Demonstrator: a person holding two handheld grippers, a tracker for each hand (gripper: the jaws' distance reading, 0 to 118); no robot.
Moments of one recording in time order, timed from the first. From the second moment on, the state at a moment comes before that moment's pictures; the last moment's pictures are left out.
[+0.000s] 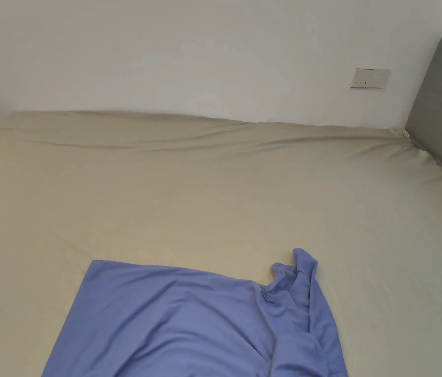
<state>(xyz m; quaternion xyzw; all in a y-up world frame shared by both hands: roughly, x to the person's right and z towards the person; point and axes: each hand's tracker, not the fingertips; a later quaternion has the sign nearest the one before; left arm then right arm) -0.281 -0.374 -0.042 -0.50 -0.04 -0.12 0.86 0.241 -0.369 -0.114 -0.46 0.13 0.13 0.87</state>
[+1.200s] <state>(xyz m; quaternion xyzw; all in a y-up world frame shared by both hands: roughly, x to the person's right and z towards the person) -0.165 -0.145 -0.156 -0.03 0.03 -0.07 1.00 0.065 -0.136 -0.155 -0.02 0.07 0.12 0.99</state>
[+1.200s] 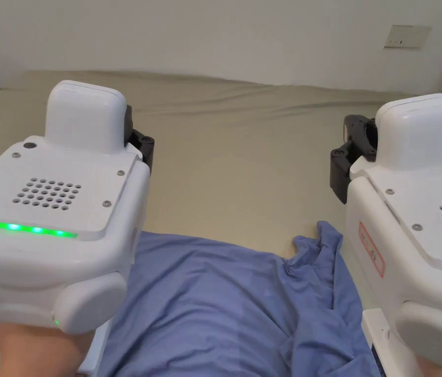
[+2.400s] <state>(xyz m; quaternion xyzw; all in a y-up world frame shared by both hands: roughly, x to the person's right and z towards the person) -0.260 -0.427 -0.409 -0.44 0.05 -0.09 0.89 0.178 -0.310 -0.278 -0.27 0.00 0.12 0.95</state>
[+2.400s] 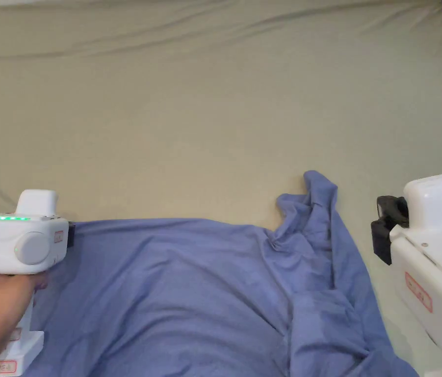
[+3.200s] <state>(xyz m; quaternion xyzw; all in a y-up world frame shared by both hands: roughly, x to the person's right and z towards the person) -0.264 -0.325 -0.273 -0.31 0.03 -0.07 0.95 0.194 -0.432 -0.446 -0.55 -0.02 0.15 0.82</state>
